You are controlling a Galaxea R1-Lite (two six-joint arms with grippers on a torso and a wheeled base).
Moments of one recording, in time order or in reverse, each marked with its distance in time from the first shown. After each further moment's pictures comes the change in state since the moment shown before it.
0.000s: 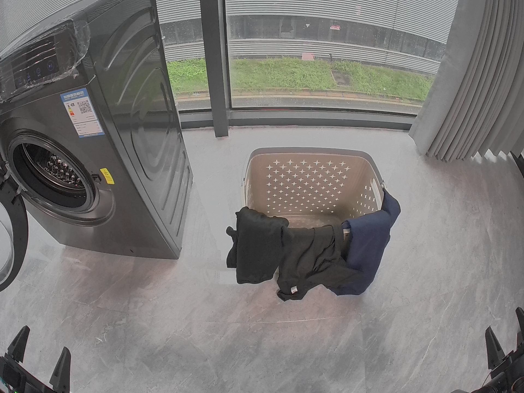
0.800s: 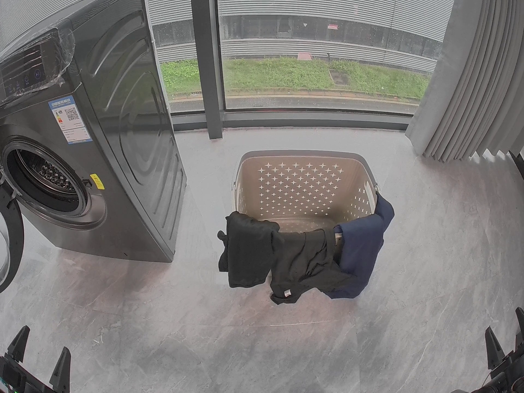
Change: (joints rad) left arm 0.000 0.000 0.000 -0.001 0.000 0.001; right arm 0.001 0.000 0.000 0.000 0.000 0.000
